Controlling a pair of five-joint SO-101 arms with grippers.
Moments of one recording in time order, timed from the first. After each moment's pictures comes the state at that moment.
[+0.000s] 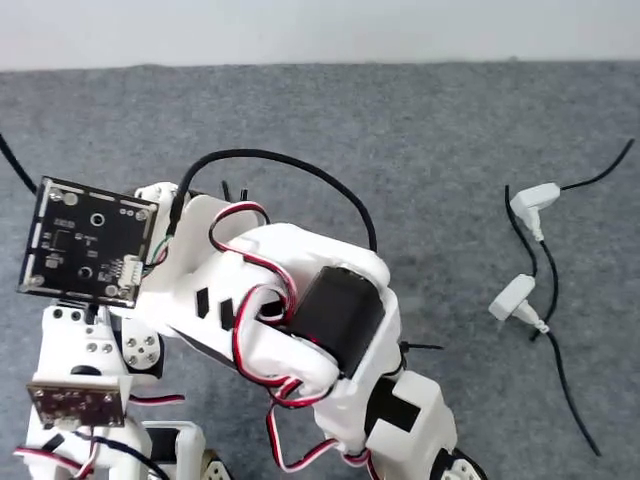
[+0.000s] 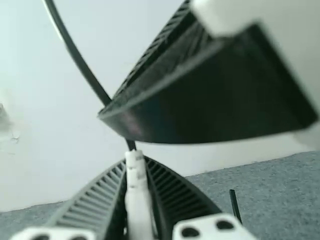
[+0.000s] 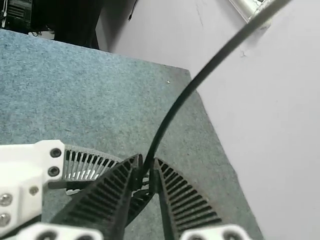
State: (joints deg) left arm -4.6 -101.4 55.9 55.7 -2.9; right arm -63.6 19.2 -90.2 99.3 26.2
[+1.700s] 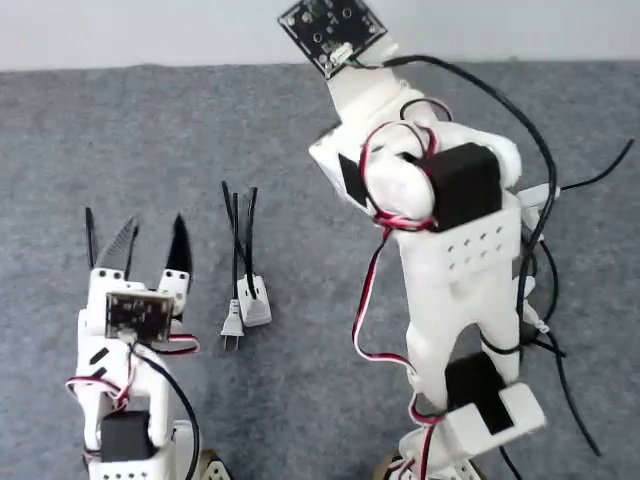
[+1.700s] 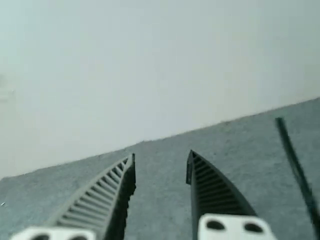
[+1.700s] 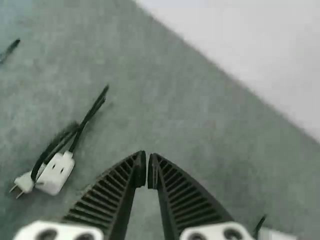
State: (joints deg) left arm -8.5 -100.8 85.9 32.9 -8.8; right arm -25.2 2.5 -49.1 100.7 17.5
